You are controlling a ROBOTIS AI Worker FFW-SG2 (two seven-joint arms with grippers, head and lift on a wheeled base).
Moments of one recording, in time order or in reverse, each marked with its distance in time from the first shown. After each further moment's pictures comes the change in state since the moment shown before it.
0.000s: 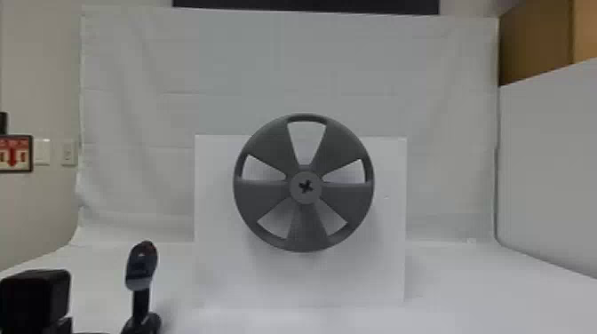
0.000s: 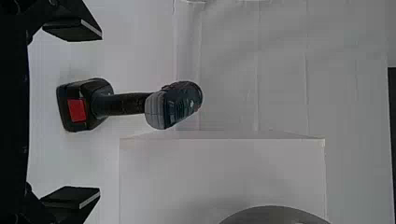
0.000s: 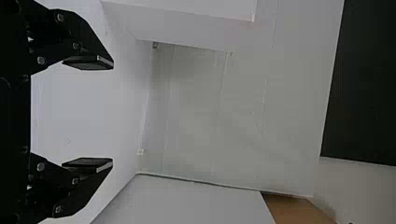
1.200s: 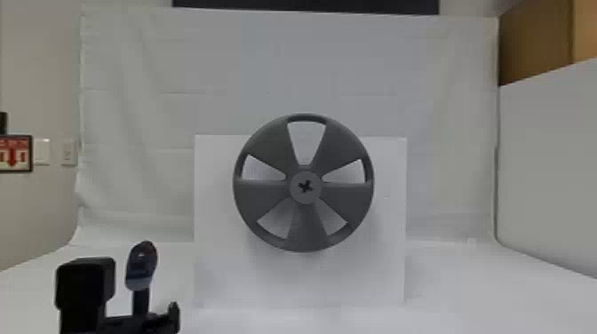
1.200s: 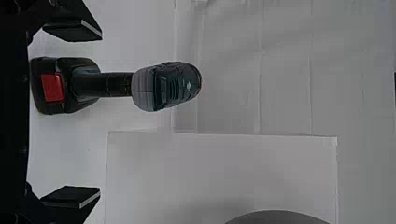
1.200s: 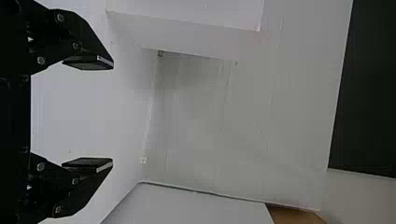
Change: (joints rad) left arm -0.109 -0.010 -0.086 0.177 0.038 -0.083 0.130; right arm -0.006 -0.021 0.044 0.005 0.000 0.022 0.000
